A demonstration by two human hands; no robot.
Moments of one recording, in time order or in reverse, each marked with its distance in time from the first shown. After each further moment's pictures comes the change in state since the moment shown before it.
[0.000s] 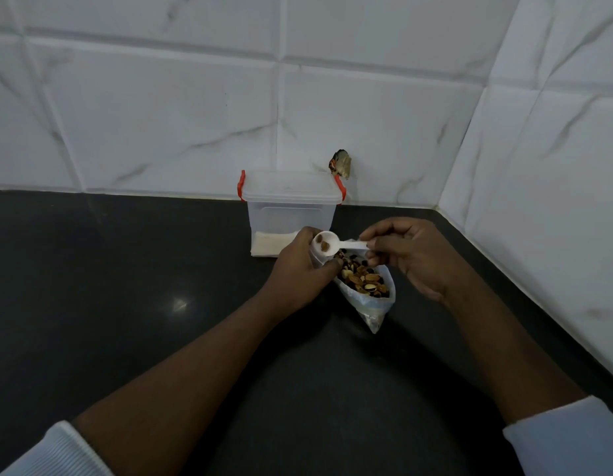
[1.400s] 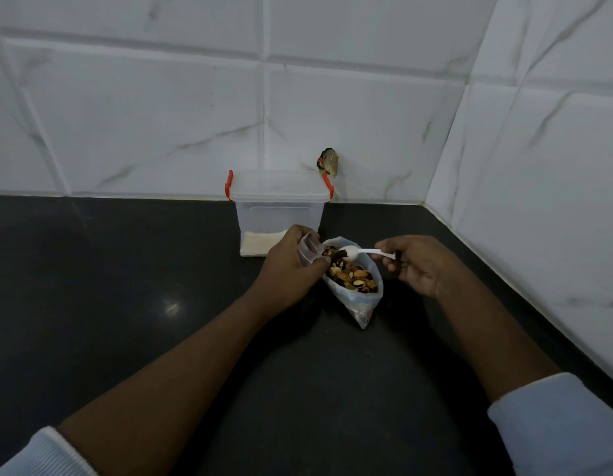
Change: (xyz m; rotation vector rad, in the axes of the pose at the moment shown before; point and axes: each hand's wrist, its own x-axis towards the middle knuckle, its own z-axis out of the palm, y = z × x) left_hand 0.001 0.003 0.000 0.050 -0.021 -0.014; right_hand 0.013 0.025 -0.022 0.213 0.369 0.514
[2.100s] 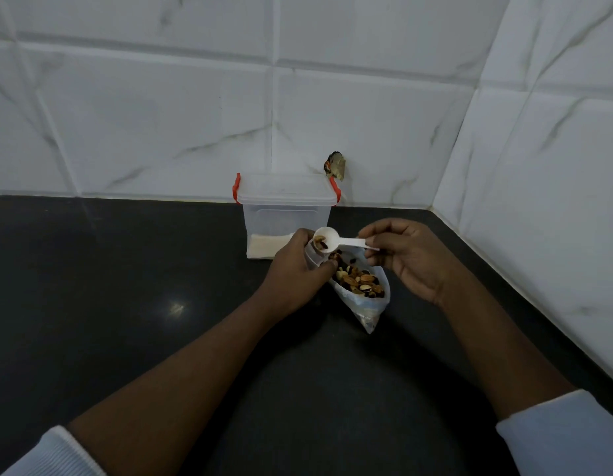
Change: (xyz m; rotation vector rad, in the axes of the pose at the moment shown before) left_hand -0.001 -0.004 0.001 -0.059 0.011 0.021; right_hand -0.030 -0.009 0.018 -0.044 -0.357 -0.386
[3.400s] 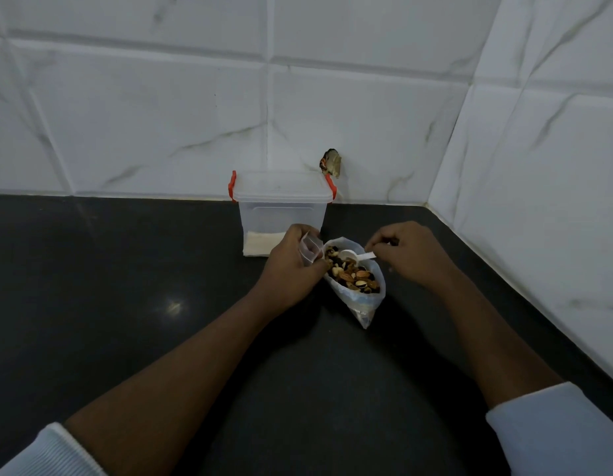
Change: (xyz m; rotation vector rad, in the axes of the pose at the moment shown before) left_hand -0.004 0.009 -0.003 -0.001 -0.006 -0.034; right_hand 0.003 0.003 -0.012 -1.014 0.097 -0.121
